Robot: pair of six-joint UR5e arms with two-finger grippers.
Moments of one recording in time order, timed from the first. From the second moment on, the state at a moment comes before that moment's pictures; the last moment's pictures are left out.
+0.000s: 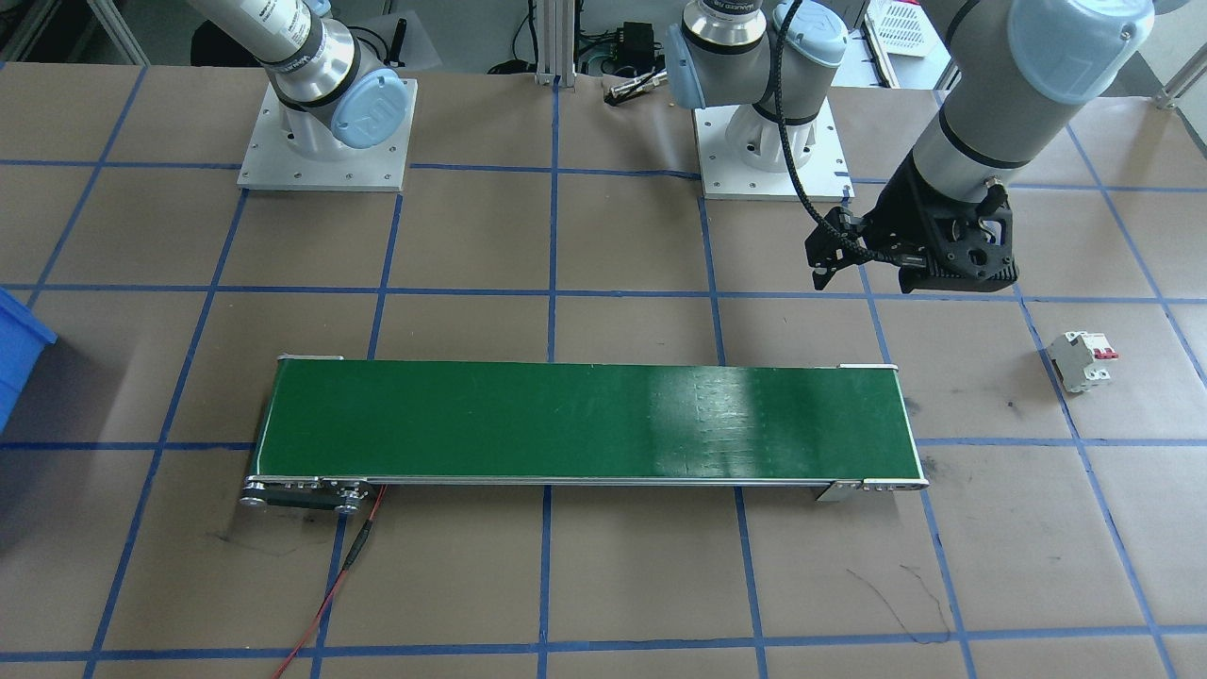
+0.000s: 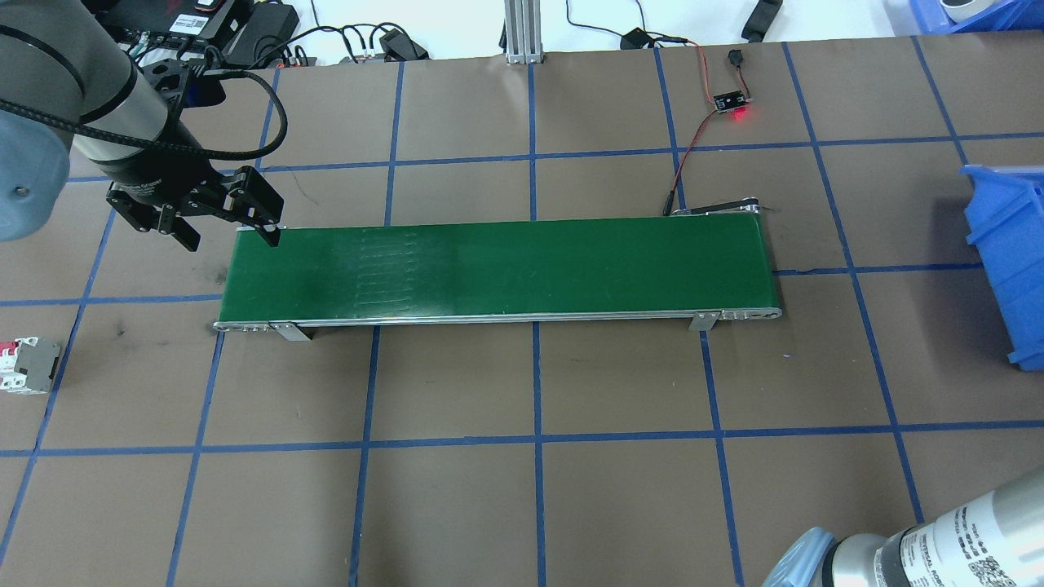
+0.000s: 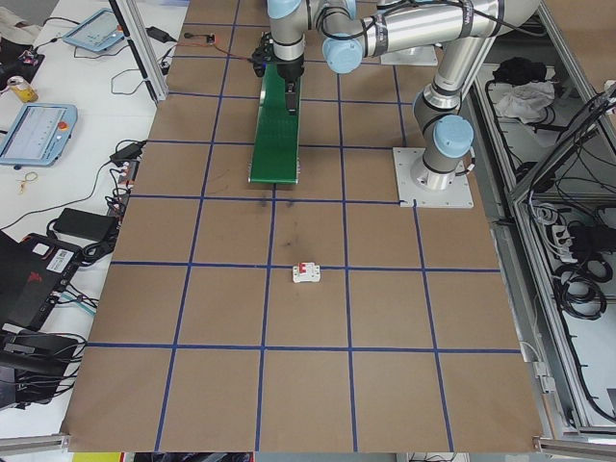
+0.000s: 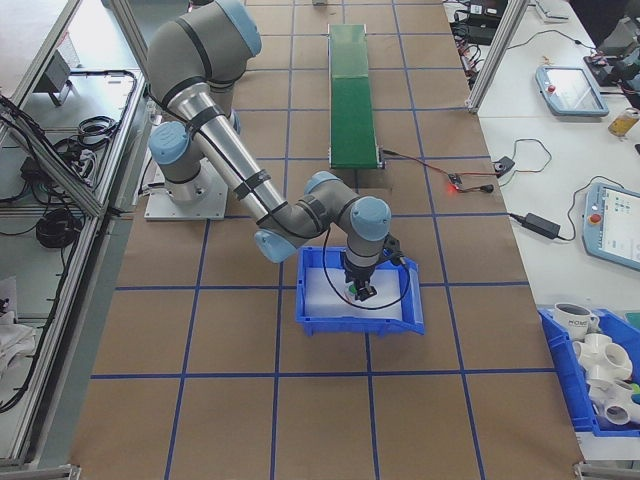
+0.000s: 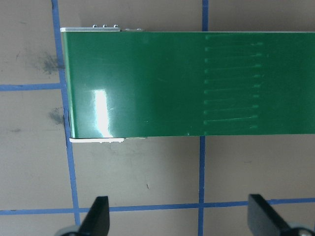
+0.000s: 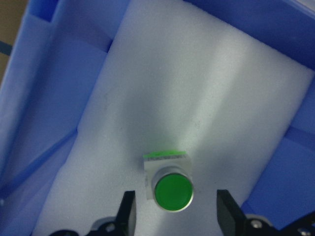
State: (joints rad) left arm -1.40 -1.56 -1.72 -1.49 1.55 0.17; right arm 0.73 -1.13 1.62 -2.12 -1.63 -1.26
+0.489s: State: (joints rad) left arm -1.40 -1.56 -1.72 -1.49 1.55 0.17; right arm 0.75 -1.25 1.62 -2.07 -1.61 -1.22
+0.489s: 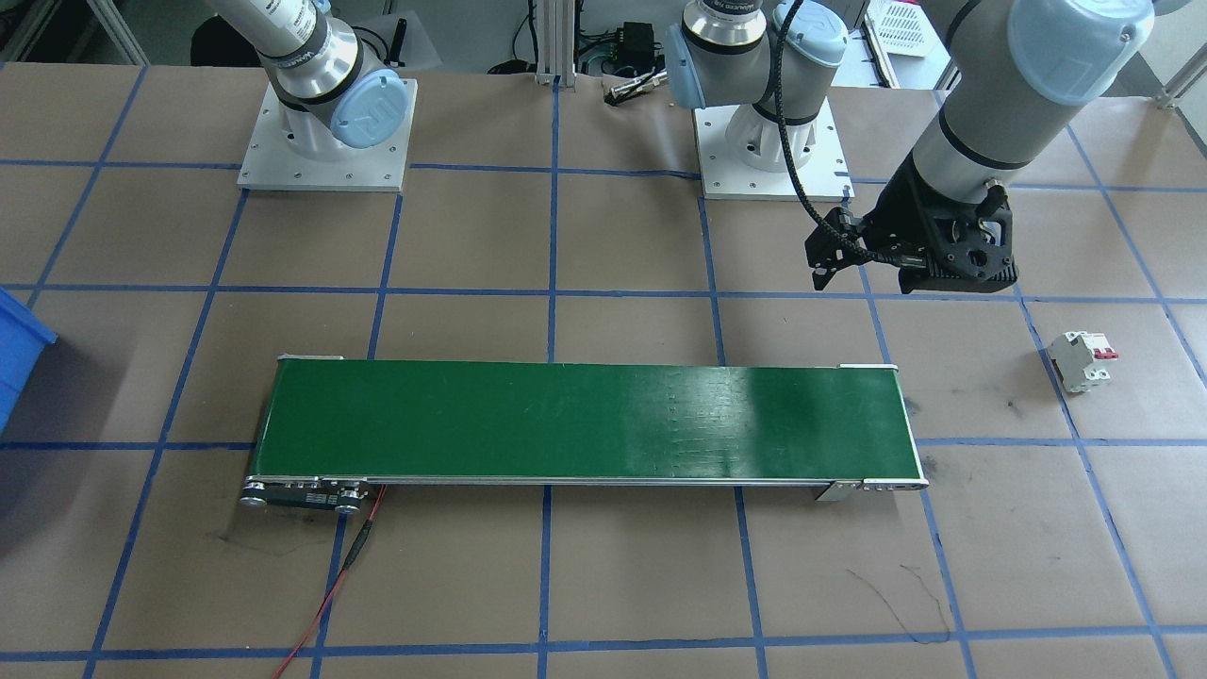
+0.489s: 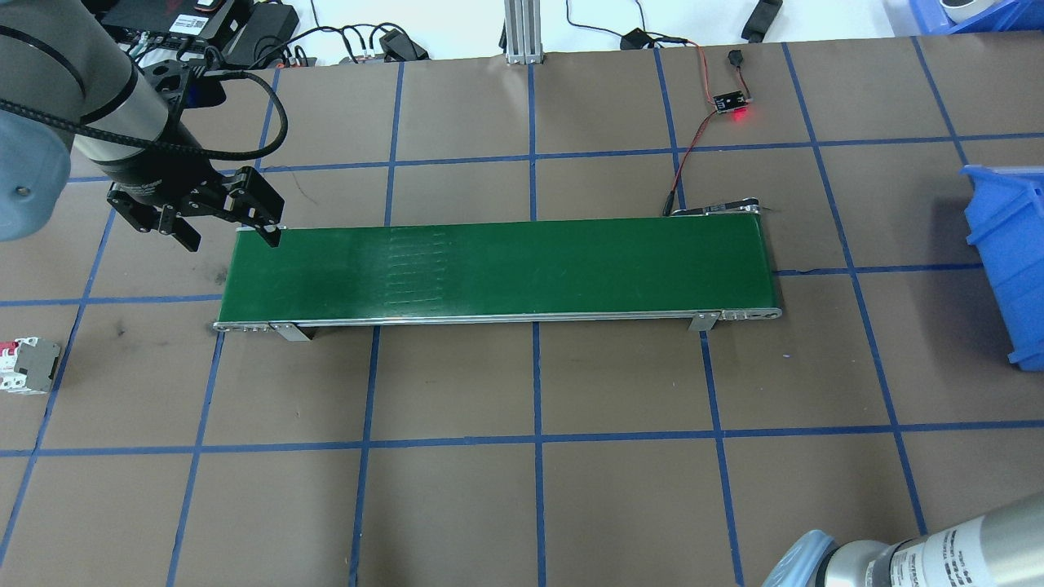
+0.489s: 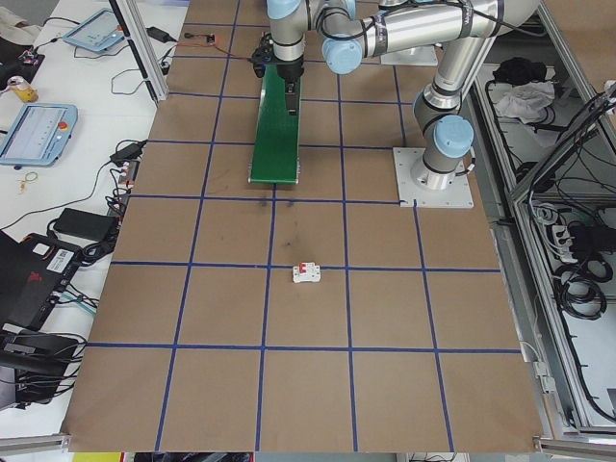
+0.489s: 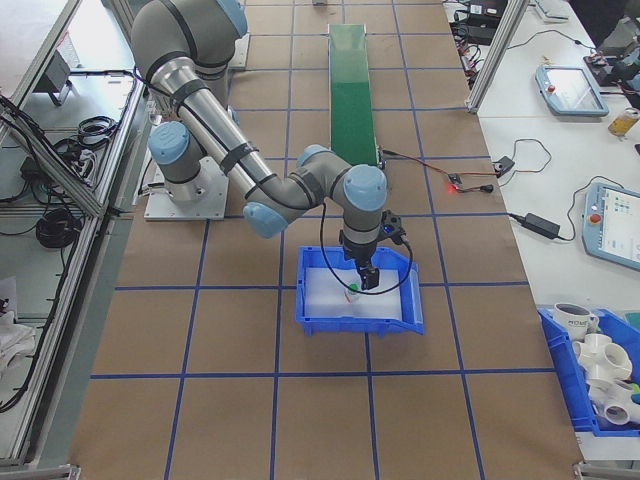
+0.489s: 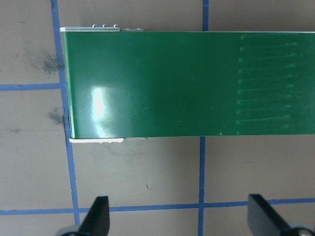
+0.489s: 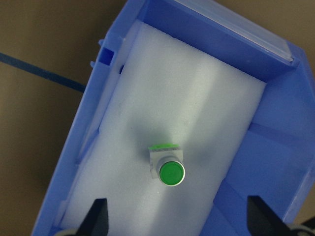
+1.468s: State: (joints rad) left arm -1.40 -1.56 -1.72 -1.49 1.55 0.17; right arm 1.25 -1.57 1.60 -1.74 -1.60 -0.48
